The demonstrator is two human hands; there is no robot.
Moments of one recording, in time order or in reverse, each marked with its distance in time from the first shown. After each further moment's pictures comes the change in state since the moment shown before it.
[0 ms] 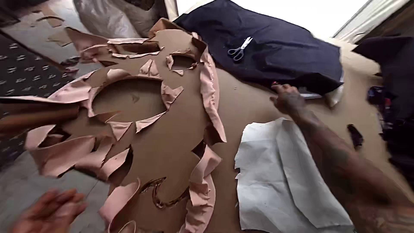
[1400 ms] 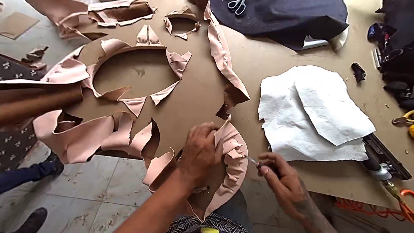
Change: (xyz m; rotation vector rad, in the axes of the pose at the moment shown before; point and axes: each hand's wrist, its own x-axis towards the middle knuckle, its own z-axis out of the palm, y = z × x) left_hand 0.024 -0.017 0.152 0.641 -0.592 0.809; right_hand -0.388 -0.253 0.034 0.948 -0.106 0.234
